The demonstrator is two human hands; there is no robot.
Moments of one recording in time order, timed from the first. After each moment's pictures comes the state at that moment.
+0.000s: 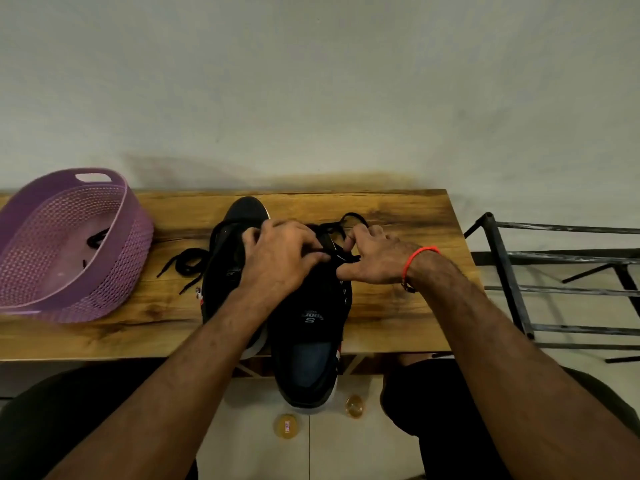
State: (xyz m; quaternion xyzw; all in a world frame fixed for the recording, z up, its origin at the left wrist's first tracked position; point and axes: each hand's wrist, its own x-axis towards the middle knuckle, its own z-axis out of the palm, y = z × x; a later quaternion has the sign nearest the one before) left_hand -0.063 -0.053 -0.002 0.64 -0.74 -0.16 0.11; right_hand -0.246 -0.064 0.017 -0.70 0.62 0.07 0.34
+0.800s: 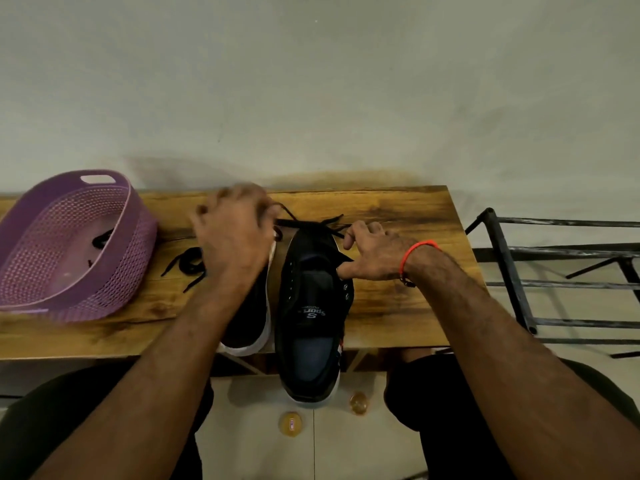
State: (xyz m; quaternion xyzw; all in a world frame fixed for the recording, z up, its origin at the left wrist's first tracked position) left_hand -0.035 -0.054 0.019 0.71 -0.66 0.00 0.22; right_hand -0.247 -0.062 0.018 -0.71 0.62 0.08 0.33
